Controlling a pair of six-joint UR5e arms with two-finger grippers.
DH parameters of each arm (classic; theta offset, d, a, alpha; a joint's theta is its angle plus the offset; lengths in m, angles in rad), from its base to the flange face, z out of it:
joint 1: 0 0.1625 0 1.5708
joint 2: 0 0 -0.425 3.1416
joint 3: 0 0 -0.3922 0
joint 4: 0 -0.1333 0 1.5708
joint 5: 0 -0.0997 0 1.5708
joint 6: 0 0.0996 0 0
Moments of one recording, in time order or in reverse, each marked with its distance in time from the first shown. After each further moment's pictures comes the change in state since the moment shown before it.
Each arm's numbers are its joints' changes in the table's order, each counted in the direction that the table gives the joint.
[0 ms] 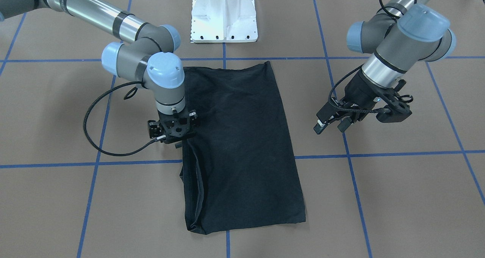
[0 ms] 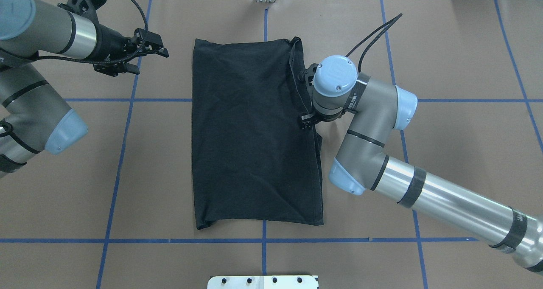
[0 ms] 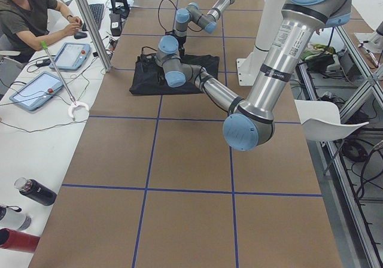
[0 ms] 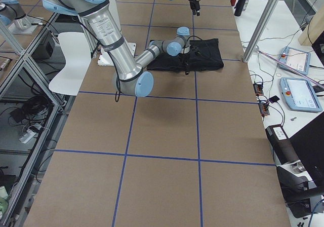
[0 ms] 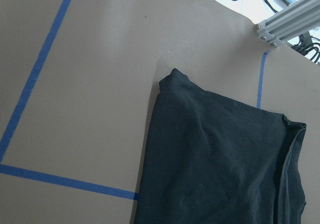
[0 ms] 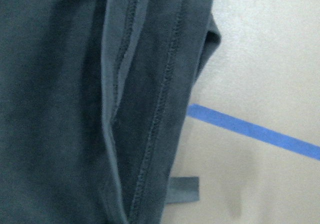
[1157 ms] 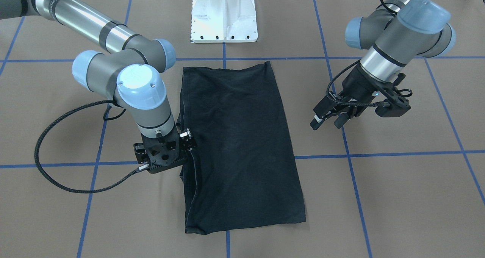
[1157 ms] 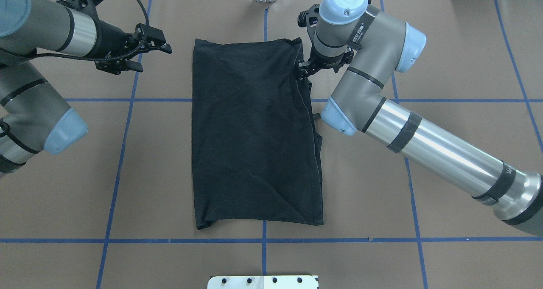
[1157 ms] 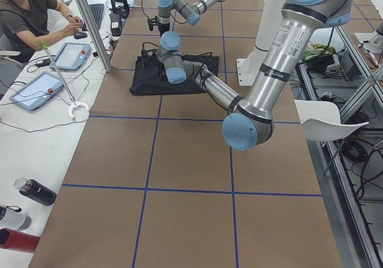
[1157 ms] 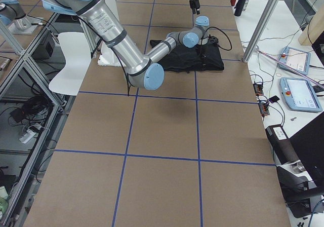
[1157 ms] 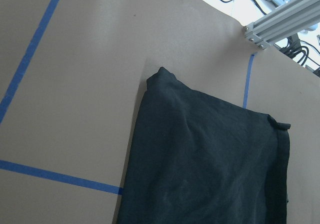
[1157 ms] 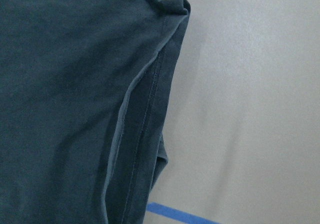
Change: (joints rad) left arm 0.000 -0.006 0.037 -0.002 0.002 -0.024; right arm 0.141 0.170 0.141 -0.019 -0.099 -0.072
